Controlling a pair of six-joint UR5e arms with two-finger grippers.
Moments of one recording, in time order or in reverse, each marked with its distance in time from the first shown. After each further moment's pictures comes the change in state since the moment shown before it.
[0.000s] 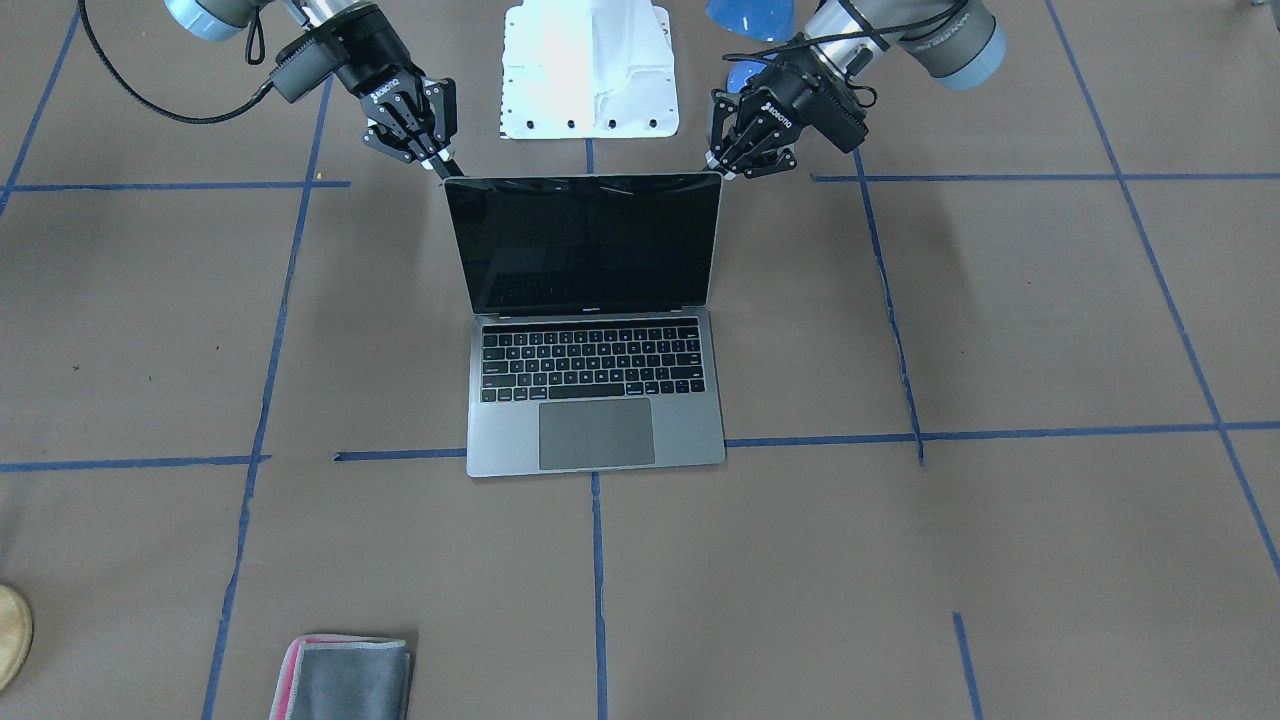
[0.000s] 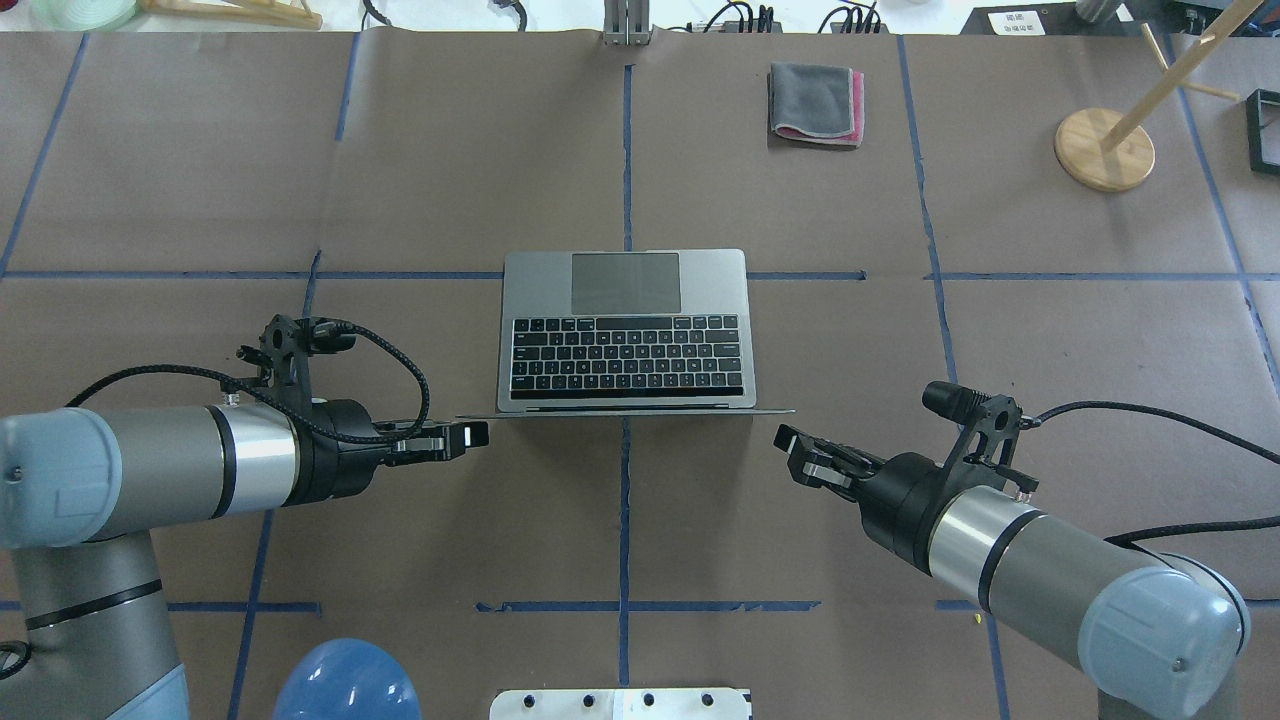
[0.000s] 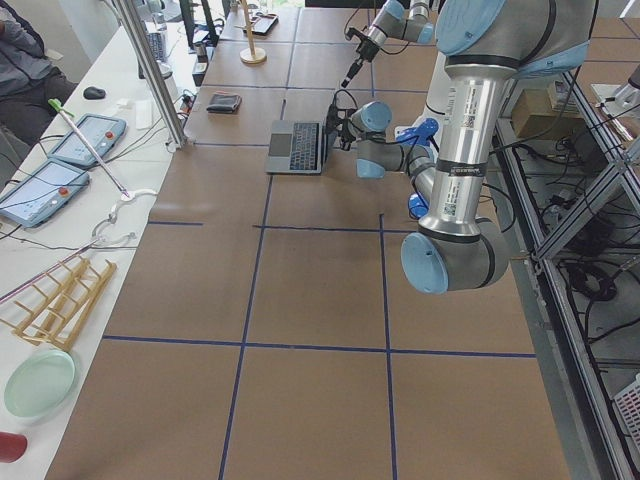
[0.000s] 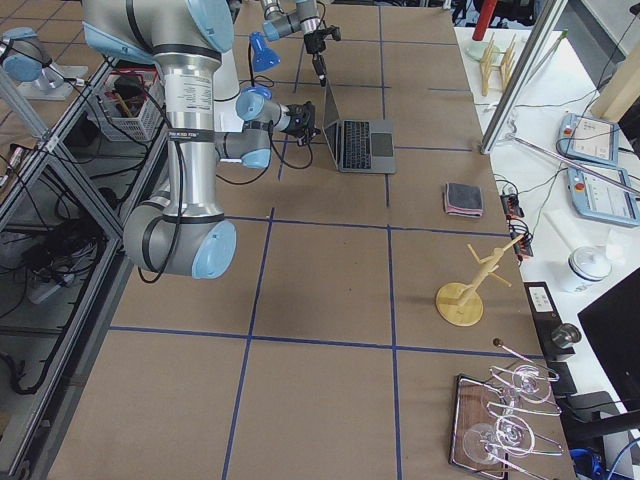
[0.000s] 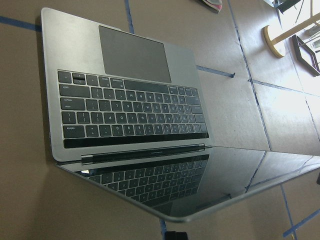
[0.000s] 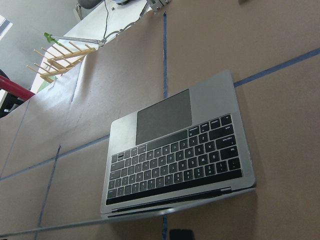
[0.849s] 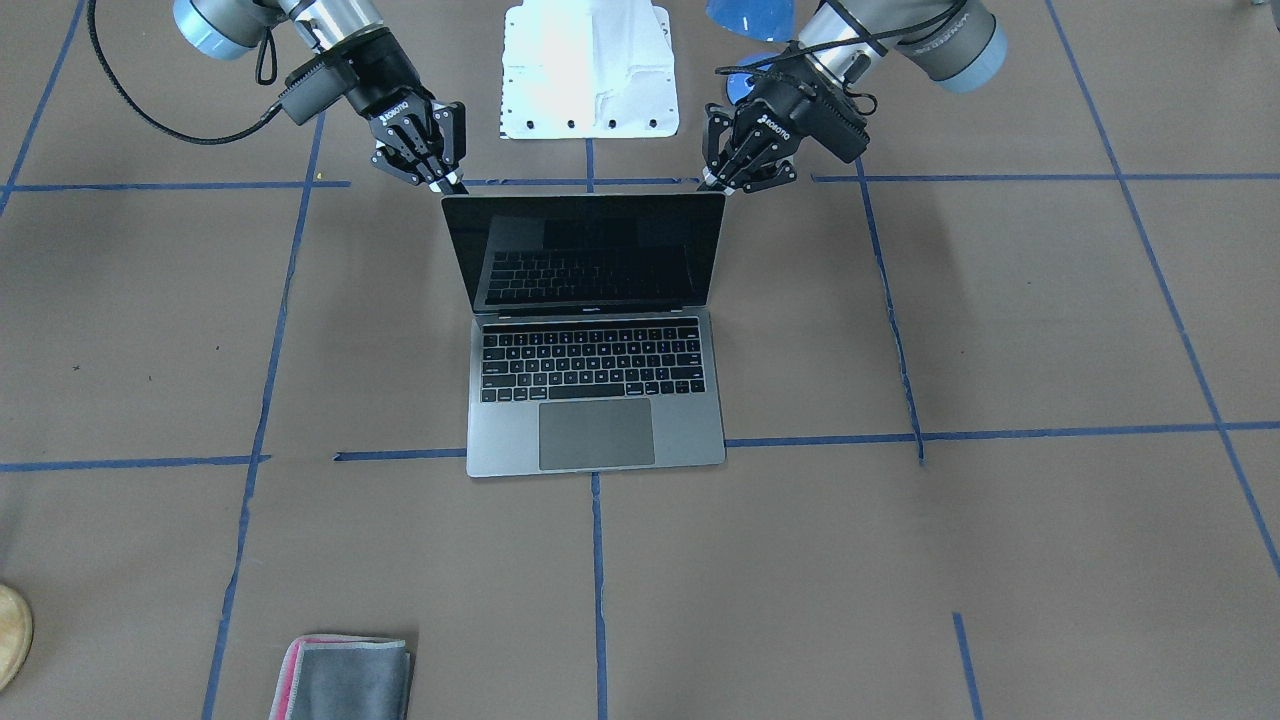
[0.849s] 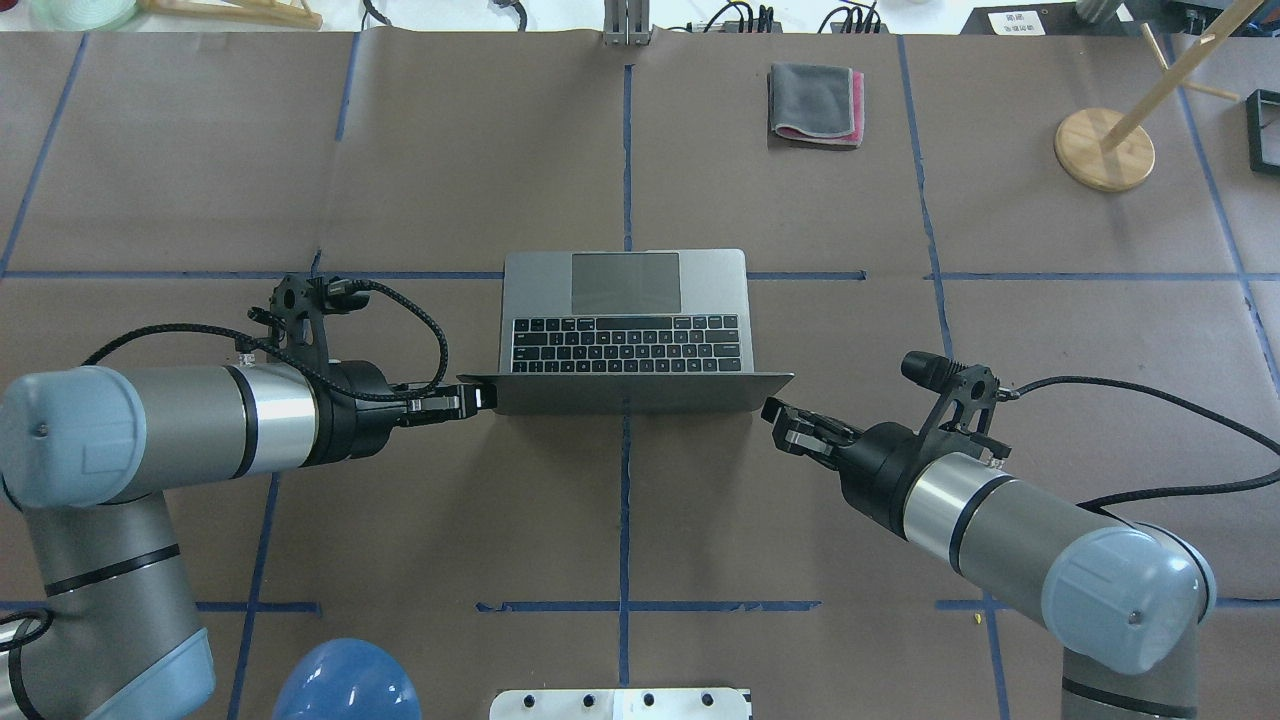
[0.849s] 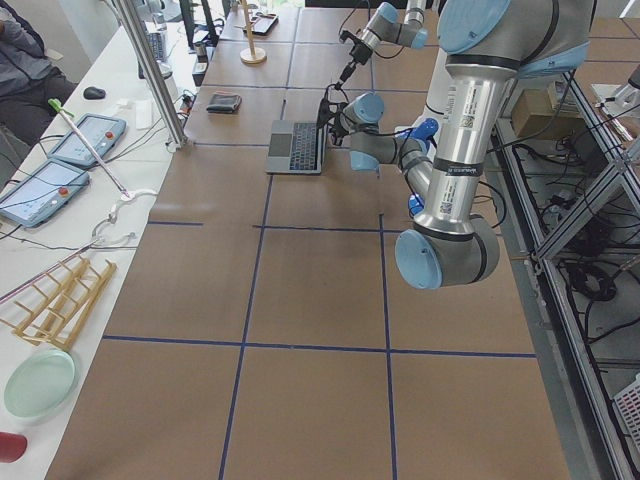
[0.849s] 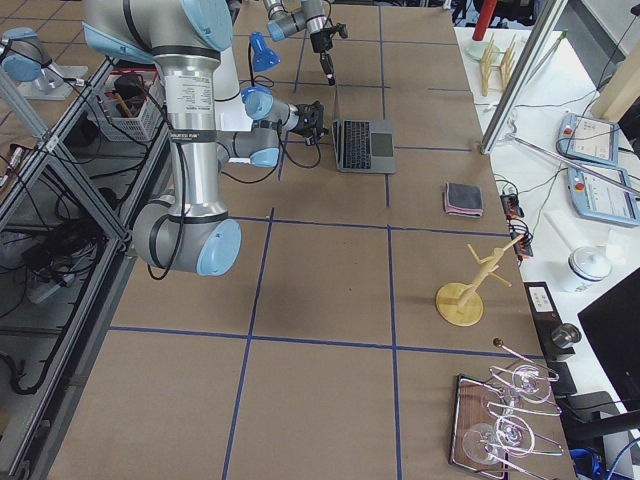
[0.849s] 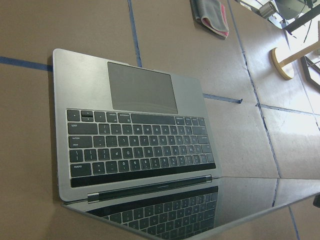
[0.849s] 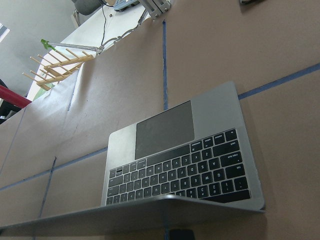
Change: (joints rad) left arm -0.048 -0.063 0.007 0.091 -0.006 0.002; right arm 0.060 0.063 -0.051 -0.014 0.044 -0.001
